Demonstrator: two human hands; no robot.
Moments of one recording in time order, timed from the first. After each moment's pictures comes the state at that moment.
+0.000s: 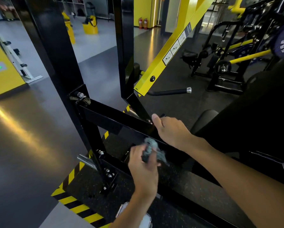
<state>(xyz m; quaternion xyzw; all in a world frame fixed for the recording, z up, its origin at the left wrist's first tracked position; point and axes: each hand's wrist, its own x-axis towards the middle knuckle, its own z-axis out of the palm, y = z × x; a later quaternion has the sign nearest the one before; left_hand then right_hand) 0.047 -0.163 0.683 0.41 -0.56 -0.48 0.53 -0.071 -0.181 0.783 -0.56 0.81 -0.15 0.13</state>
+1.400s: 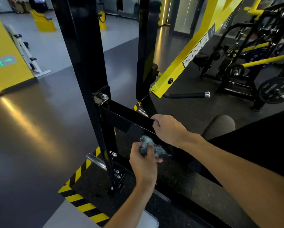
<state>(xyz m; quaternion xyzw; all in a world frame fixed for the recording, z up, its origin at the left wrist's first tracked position) 0.085 -0.240 0.693 0.50 -0.45 -0.58 0.46 -0.026 -0.266 0.775 -0.58 0.78 -0.17 0.15</state>
